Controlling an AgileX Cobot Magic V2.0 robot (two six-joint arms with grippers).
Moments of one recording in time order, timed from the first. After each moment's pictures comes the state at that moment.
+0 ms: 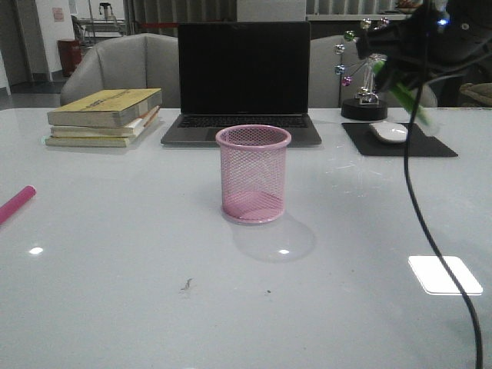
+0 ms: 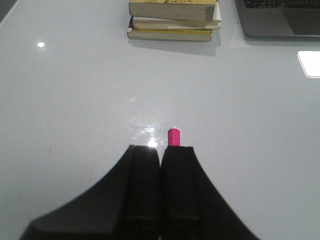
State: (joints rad) left arm -0.03 1.21 -0.61 -0.05 -0.03 0.02; right arm 0.22 1.63 -1.10 0.00 0.10 0.08
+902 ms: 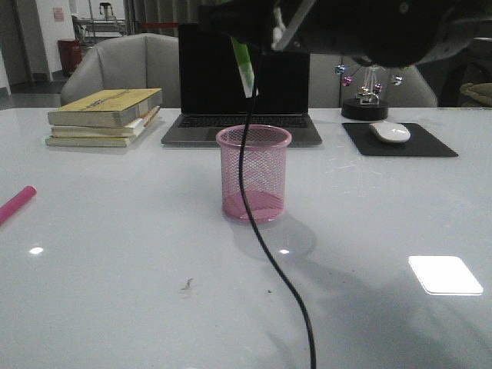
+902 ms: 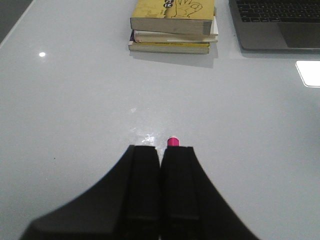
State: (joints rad) left arm -0.03 1.16 -0.61 -0.05 -0.01 0.02; right arm 0.50 1.88 -1.10 -0.05 -0.77 0.13
